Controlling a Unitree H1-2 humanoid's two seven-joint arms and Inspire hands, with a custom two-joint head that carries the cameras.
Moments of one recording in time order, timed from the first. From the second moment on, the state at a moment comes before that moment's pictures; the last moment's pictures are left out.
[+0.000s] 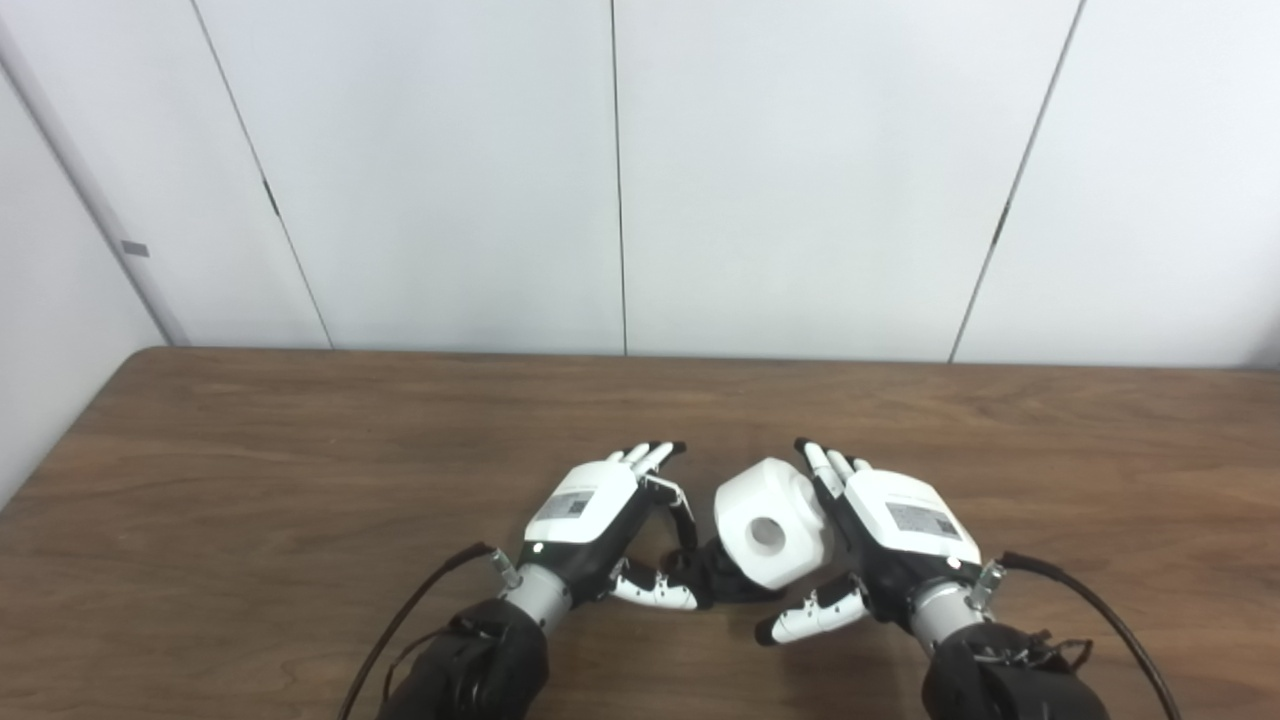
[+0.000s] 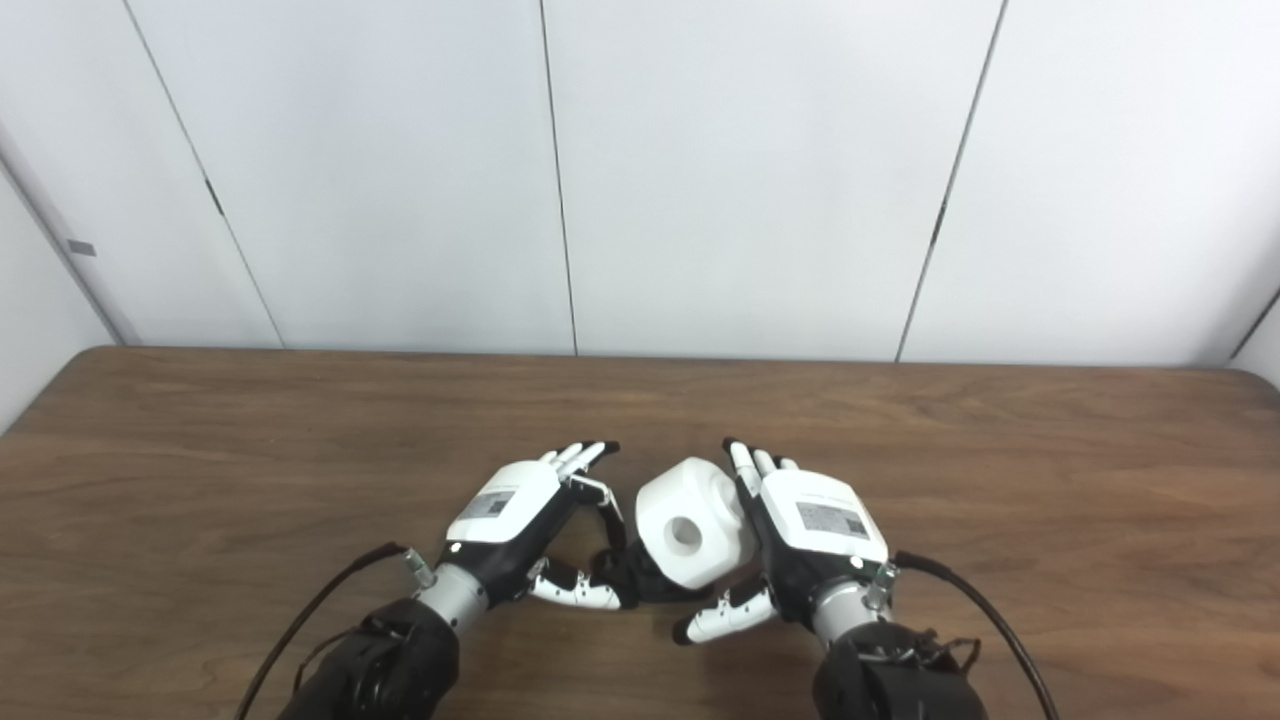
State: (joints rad) left arm -0.28 0.19 -0.35 0.02 0.78 0.06 -0.16; right arm -0.21 0.01 0.20 -0.45 -1.40 0.29 0.78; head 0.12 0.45
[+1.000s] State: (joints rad) left arm -0.28 0.19 -0.35 0.02 0.77 0.07 -0.16; right arm -0.23 0.00 0.23 -0.47 -1.36 0.31 0.79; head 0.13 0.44
